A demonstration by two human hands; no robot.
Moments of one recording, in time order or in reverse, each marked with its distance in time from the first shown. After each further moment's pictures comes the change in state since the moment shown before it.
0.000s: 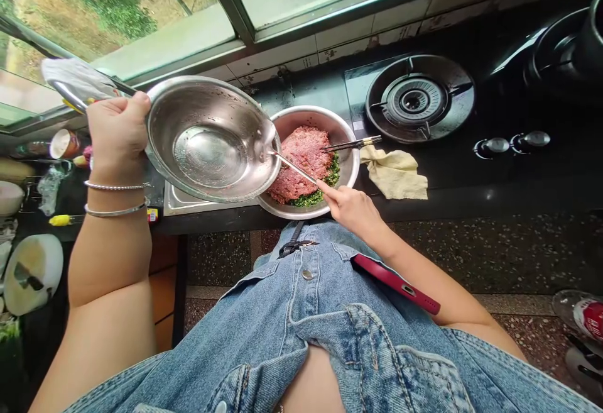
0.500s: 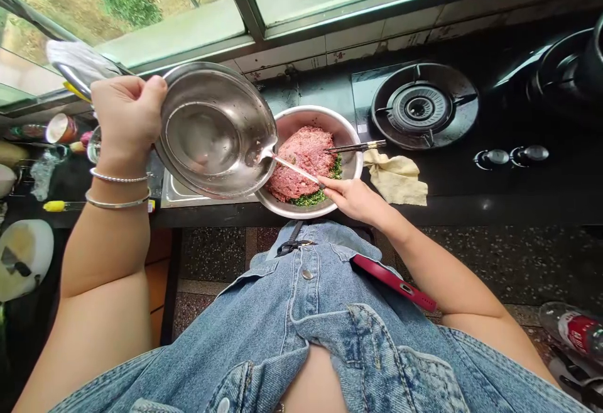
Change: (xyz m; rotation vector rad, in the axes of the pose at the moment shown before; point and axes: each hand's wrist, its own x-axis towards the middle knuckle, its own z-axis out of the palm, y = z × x) left_hand -0.009 0.021 0.003 0.124 0.029 0.163; right_hand 0.030 0.011 -0.030 0.406 -0.187 -0.037
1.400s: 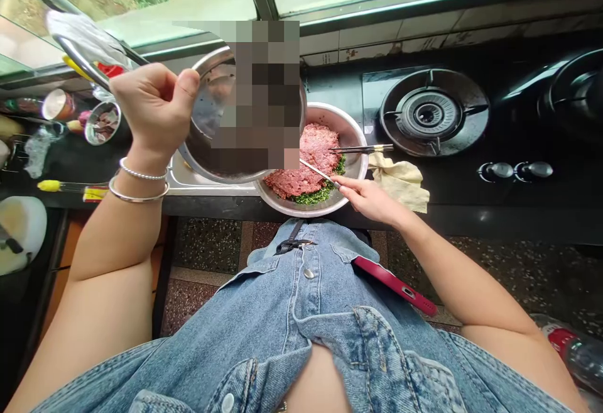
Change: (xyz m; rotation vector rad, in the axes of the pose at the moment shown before) left_hand -0.018 0.004 0.020 -0.020 0.076 0.388; right_hand -0.002 0.021 -0.017 0.180 -0.164 0.116
